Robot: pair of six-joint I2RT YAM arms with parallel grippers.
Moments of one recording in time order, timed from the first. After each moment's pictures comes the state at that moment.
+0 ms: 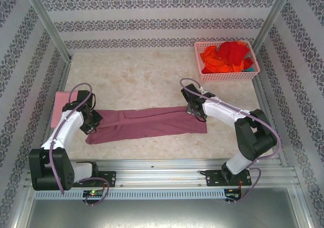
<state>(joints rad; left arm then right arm) 0.08 1.24 0.83 -0.94 -0.04 -0.79 0.50 1.62 1.01 -0.65 0.35 0.87</state>
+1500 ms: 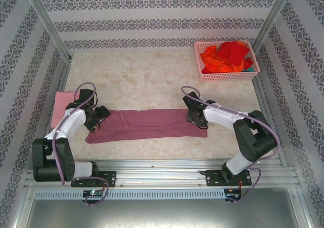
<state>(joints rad) 0.08 1.33 0.80 -0.73 0.11 -0.78 0.51 1.58 0.85 -0.58 0.22 0.88</state>
